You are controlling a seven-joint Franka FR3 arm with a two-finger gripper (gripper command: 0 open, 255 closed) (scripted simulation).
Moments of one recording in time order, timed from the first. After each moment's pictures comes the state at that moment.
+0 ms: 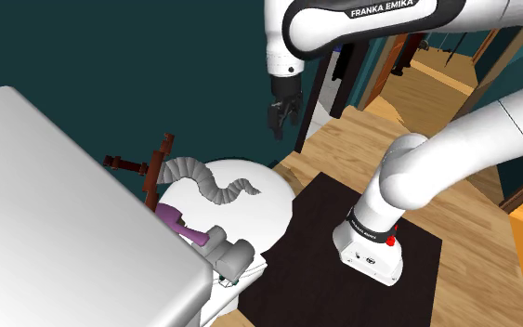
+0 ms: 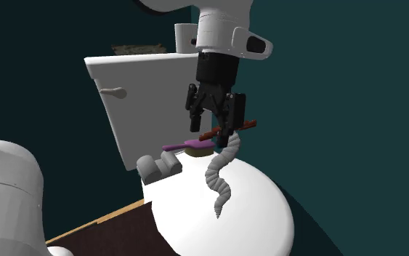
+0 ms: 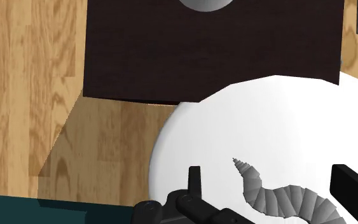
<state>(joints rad) 0.11 -0.56 0.12 -2.49 0.01 1.70 0.12</state>
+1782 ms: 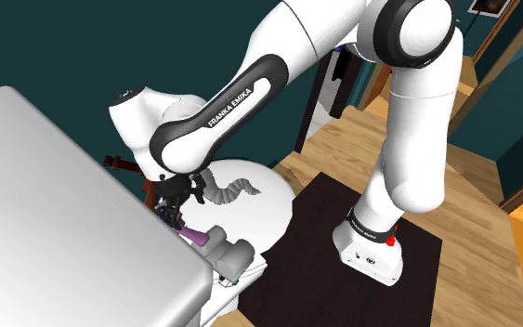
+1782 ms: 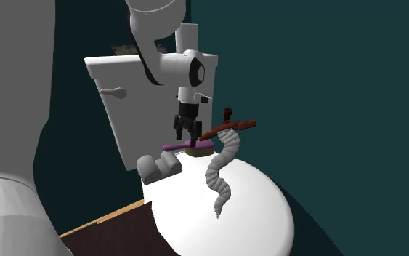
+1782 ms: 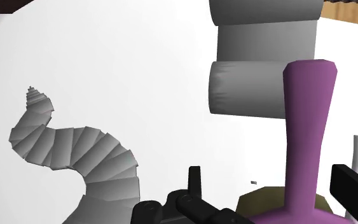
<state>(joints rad) 0.35 0.36 0.40 -2.00 -0.12 2.05 0.65</state>
